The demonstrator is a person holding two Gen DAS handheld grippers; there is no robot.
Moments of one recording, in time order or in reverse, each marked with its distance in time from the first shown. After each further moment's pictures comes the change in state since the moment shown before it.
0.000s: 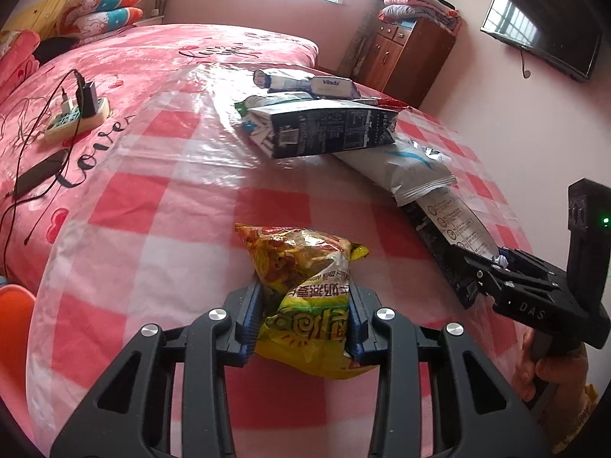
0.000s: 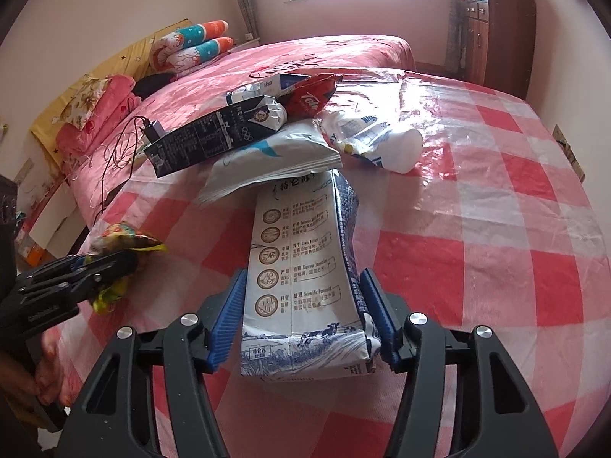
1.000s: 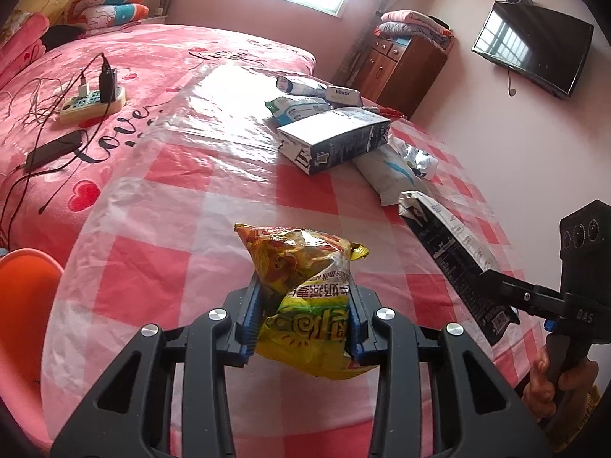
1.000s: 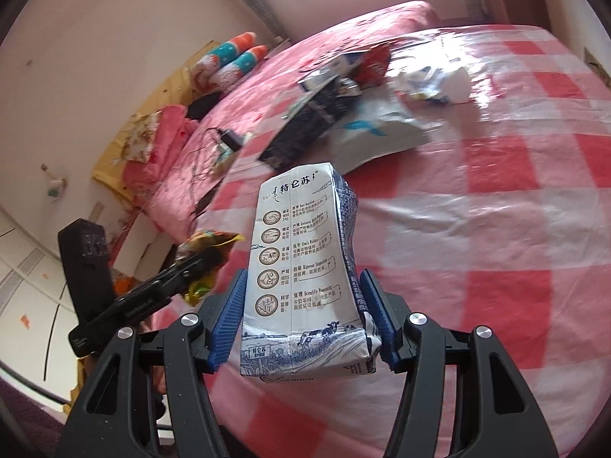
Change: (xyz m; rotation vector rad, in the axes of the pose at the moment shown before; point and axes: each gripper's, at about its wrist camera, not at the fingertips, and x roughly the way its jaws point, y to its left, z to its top) left arm -0.045 0.039 -0.032 -0.040 -0.046 -0.063; right arm -0.047 0.044 -0.038 0.183 0.049 0.367
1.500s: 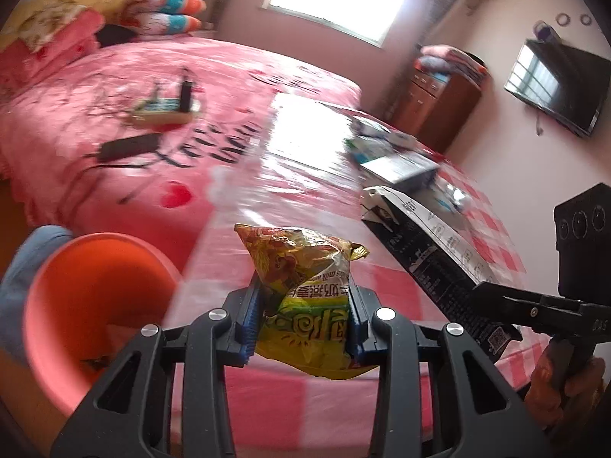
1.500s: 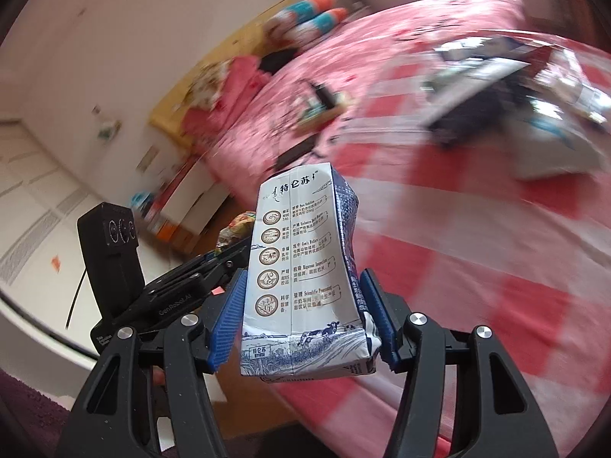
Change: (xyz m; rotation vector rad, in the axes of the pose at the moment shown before) left arm -0.077 0.070 -0.014 -0.108 -0.106 0.132; right arm 0.063 0.119 0.003 -0.204 0.166 0.209
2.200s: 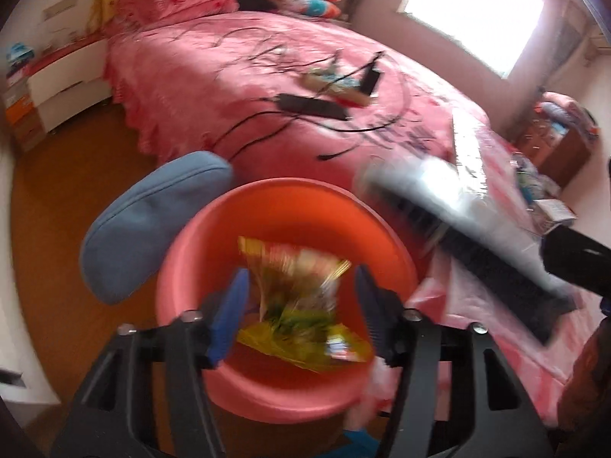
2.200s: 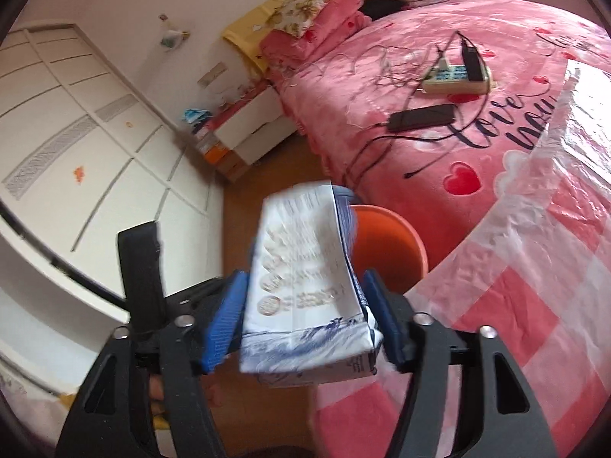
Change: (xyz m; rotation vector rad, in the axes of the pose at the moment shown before) left arm -0.020 0.155 -0.038 -0.289 0.023 0.371; right arm 0.161 0.093 0.033 -0.232 0.187 0.122
